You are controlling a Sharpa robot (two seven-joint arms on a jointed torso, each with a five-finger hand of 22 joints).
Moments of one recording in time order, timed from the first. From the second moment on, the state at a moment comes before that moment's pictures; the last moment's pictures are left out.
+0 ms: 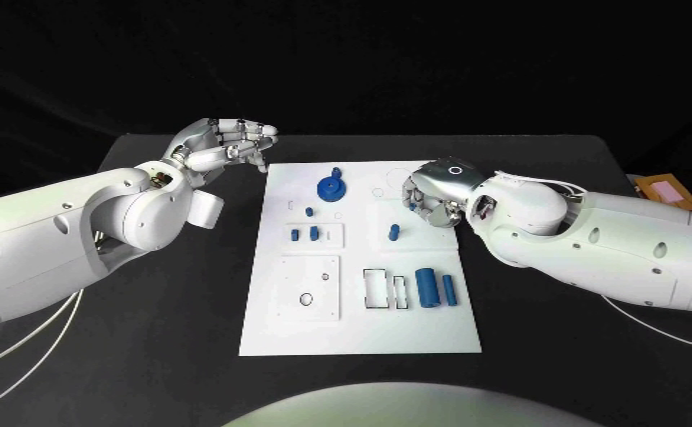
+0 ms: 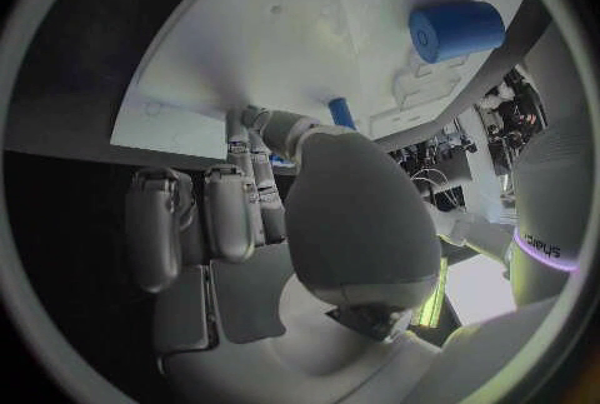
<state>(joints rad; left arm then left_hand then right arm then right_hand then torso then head) 1.19 -0.96 -0.04 1.49 -0.14 -0.16 0.34 1.43 -0.24 0.49 0.11 0.33 0.84 0.21 0.29 0.23 0.78 0.15 0.53 0.11 0.96 0.08 0.99 0.42 0.17 0.88 0.16 0.81 0.78 1.19 -0.83 -0.15 1.54 -1.81 -0.29 -0.18 1.38 -0.16 0.67 0.01 0.11 1.04 0.13 0.34 0.35 1.25 0.06 0.18 0.21 1.47 -0.02 1.36 1.24 0.05 1.47 0.09 1.43 1.31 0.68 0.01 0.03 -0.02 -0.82</state>
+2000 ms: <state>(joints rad) 1.19 -0.93 -0.04 1.49 -0.14 -0.16 0.32 1.43 -0.24 0.48 0.10 0.33 0.82 0.21 0.28 0.22 0.75 0.16 0.53 0.11 0.95 0.08 0.99 0.41 0.17 0.88 0.17 0.80 0.78 1.13 -0.69 -0.14 1.75 -1.75 -0.36 -0.14 1.37 -0.16 0.67 0.00 0.10 1.04 0.13 0.33 0.36 1.26 0.06 0.17 0.20 1.47 -0.02 1.36 1.24 0.05 1.47 0.09 1.43 1.31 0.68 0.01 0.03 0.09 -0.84</state>
